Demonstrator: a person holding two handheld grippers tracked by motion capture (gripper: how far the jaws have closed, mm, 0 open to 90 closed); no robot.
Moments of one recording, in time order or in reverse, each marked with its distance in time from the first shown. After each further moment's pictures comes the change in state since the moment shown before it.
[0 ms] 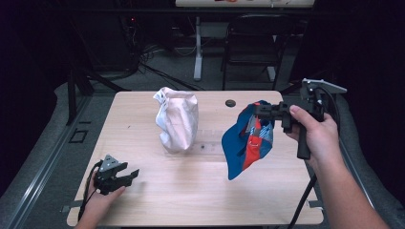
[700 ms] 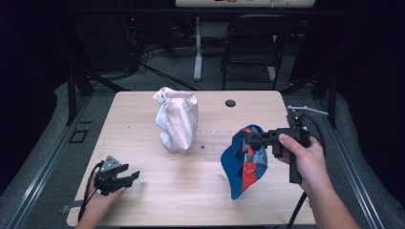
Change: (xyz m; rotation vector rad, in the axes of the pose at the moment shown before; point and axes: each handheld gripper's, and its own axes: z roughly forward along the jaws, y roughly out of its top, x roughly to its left) left arm -0.001 -0.001 0.002 0.019 -0.011 0.001; right arm -0.043 -0.041 0.021 0.104 0.028 -0.019
